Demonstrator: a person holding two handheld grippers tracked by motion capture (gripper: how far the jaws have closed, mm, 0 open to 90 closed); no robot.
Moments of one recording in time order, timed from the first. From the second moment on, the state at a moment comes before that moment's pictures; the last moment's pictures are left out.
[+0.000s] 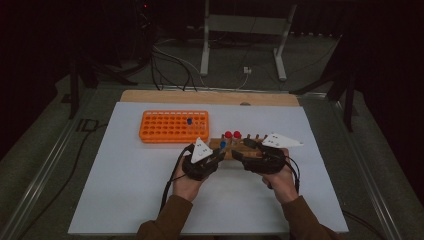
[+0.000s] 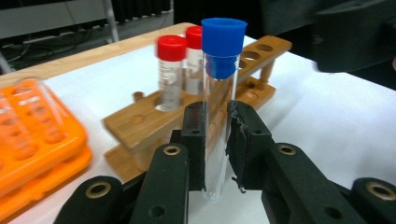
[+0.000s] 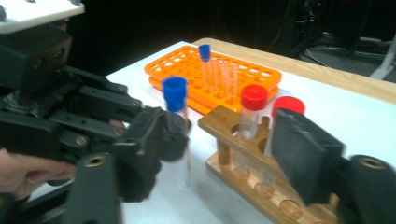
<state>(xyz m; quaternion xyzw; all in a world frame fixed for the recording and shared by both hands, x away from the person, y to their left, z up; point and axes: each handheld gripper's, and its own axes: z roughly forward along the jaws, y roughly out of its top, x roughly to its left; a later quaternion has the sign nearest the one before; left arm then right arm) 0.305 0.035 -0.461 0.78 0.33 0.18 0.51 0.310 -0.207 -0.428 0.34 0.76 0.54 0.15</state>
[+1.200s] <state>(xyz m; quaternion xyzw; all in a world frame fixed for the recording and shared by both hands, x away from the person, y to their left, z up) 0.359 0.107 -0.452 0.70 0.43 0.29 0.49 0.307 -0.237 -0.436 0.38 0.74 0.52 0.20</state>
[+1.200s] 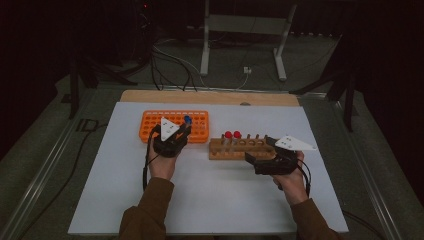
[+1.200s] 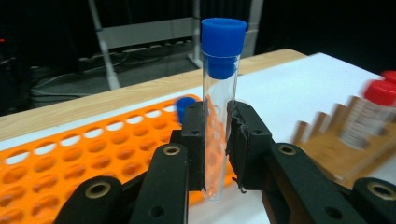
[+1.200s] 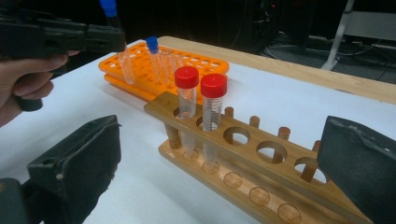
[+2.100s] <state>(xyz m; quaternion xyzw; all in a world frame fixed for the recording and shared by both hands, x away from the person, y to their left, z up) 0.398 0.107 -0.489 0.72 0.48 0.28 0.41 0.308 -0.235 -0.440 0.38 0.74 0.52 0.19</state>
